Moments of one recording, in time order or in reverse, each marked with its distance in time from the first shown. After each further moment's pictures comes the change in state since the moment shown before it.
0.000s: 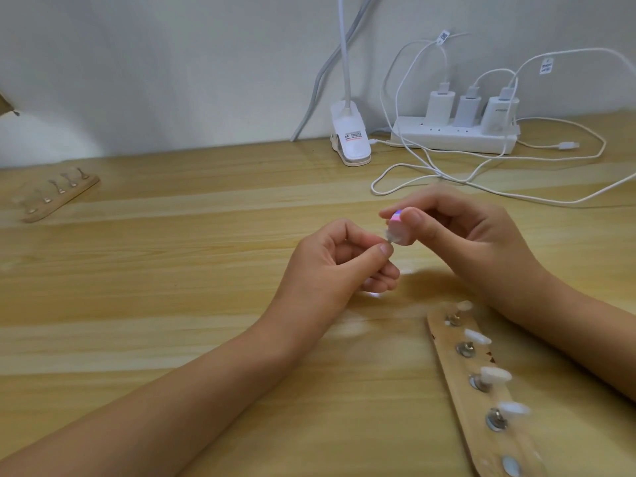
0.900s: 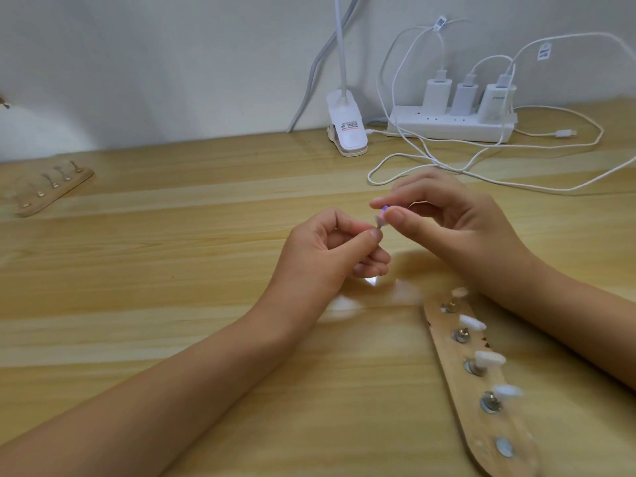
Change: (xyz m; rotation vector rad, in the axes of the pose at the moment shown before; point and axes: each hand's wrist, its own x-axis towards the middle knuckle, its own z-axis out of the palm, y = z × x) left_hand 0.001 -0.001 -0.002 -0.020 0.045 -0.029; right_hand 0.001 0.002 0.003 -0.122 -0.004 -0.096
